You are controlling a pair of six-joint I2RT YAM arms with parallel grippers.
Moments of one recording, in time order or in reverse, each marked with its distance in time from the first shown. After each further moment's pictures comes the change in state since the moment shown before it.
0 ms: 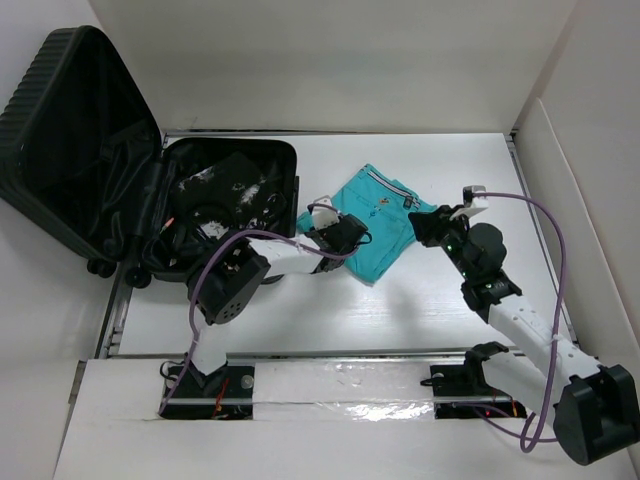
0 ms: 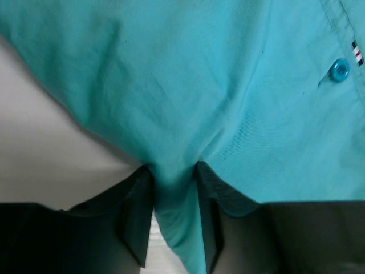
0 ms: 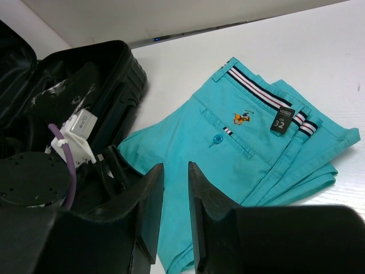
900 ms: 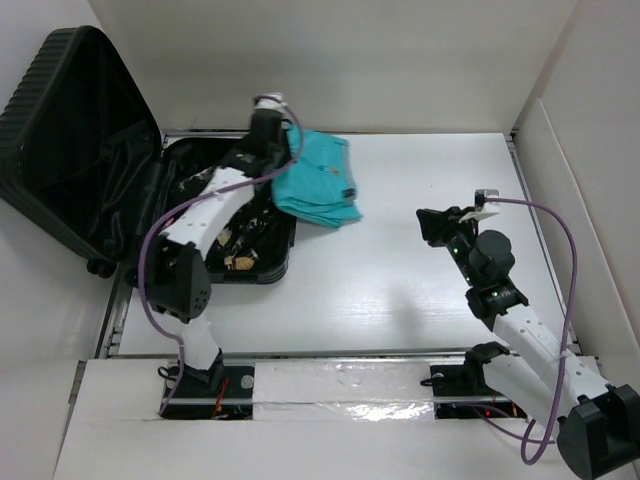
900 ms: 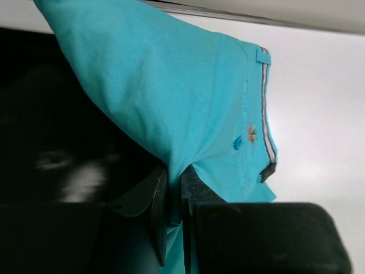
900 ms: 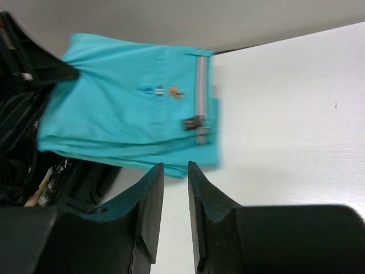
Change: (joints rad) left arm 0.427 -0.127 0.479 -0.193 0.367 0.712; right arm 0.011 -0.101 -0.013 -0.012 0.088 0.001
